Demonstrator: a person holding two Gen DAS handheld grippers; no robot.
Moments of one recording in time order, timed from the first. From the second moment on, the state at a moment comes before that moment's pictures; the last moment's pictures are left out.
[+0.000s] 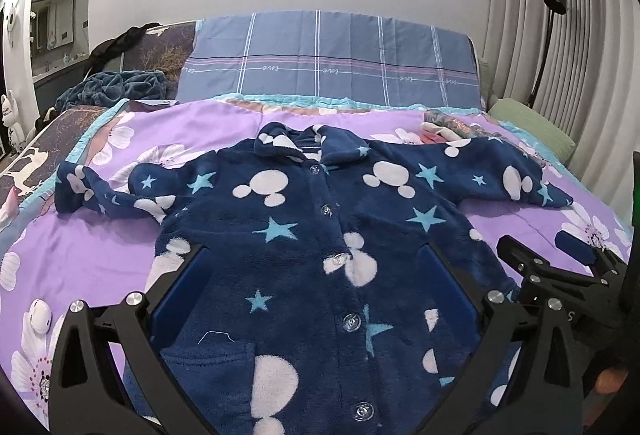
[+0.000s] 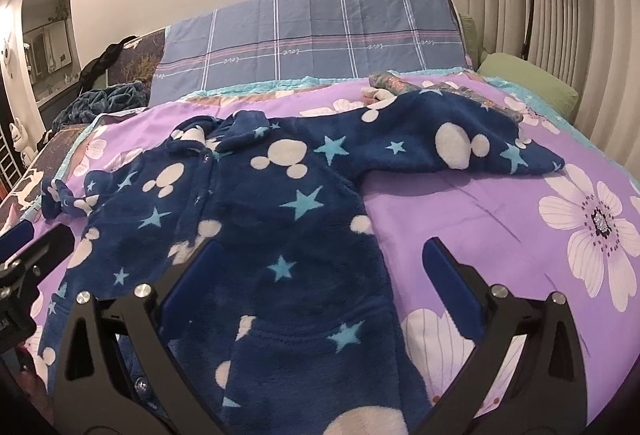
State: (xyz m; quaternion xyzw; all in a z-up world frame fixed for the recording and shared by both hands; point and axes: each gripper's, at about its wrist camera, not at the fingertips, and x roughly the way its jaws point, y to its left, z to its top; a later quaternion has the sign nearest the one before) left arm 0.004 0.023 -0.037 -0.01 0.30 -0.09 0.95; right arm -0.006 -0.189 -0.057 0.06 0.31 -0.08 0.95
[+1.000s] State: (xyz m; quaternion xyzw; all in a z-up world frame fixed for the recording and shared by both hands) left arm 0.287 0.404 -0.130 -0.36 0.48 0.29 0.74; right arm 0.025 -0.190 -0.082 0.04 0.34 -0.09 0.93
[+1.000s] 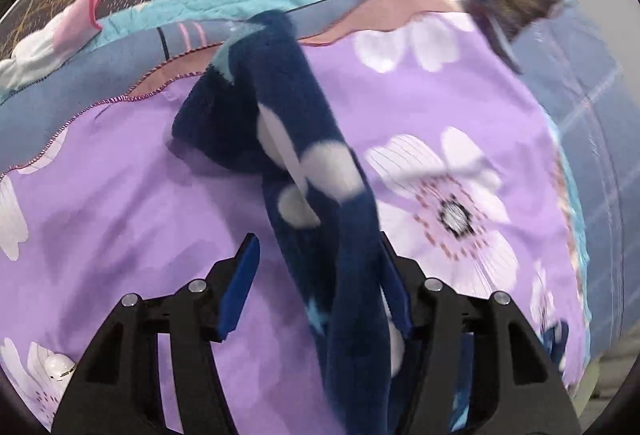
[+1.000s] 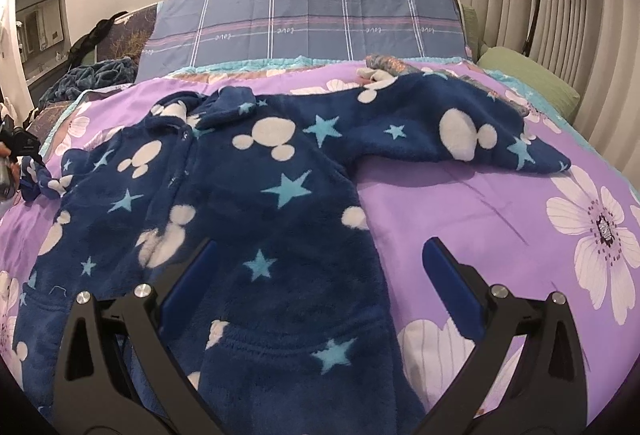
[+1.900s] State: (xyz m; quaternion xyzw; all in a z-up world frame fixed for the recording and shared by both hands) left arm 0.178 -0.023 -0.007 0.04 0.37 -0.23 0.90; right arm 0.003 -0.232 -0.089 0.08 0.34 -0.12 0.93
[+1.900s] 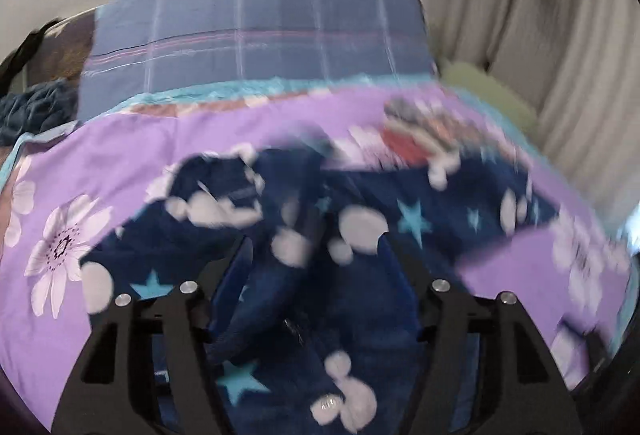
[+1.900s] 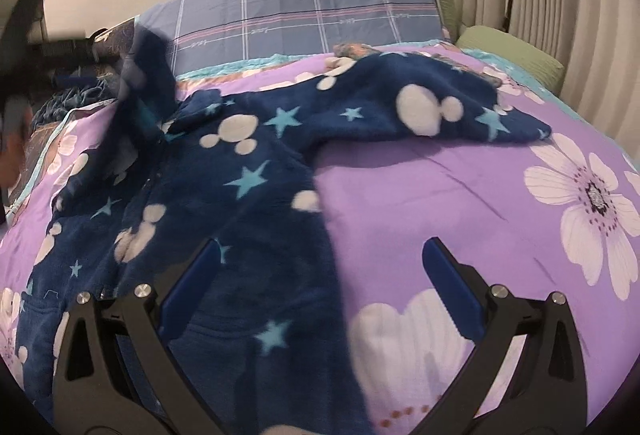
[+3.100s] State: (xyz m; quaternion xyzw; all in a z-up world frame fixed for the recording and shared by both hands) left arm 0.177 0.169 -0.123 0.10 0.43 0.09 0.89; right arm 0.231 -0.174 -0.085 0.13 0.41 0.09 0.90
